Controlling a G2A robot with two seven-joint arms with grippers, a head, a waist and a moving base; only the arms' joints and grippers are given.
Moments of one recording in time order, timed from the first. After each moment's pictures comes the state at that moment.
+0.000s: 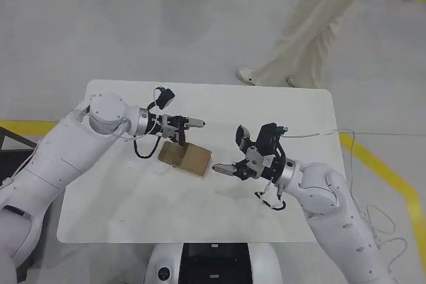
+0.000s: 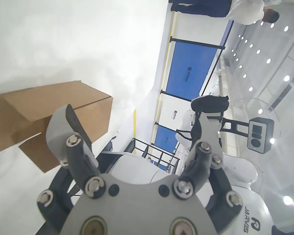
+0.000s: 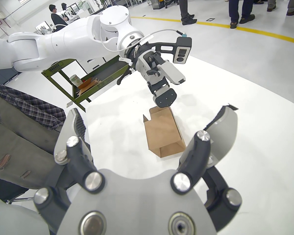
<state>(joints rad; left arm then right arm) 0.59 -0.80 -0.62 -1.30 -0.56 0.10 -1.04 -1.30 -1.22 1.14 -1.83 -0.69 -0.63 0.45</state>
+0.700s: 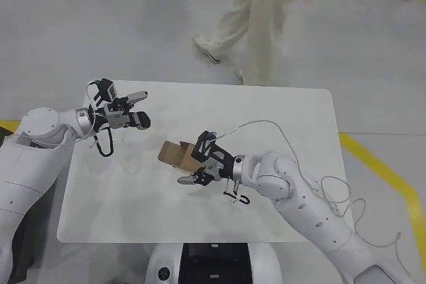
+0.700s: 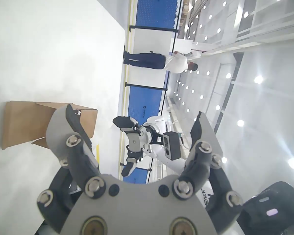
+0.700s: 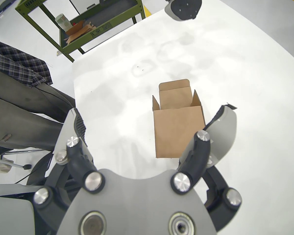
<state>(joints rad) 0.95 -0.65 -1.10 -1.33 -0.82 -0.04 -0.99 -1.00 -1.30 0.78 -1.61 -0.83 -0.49 0.58</state>
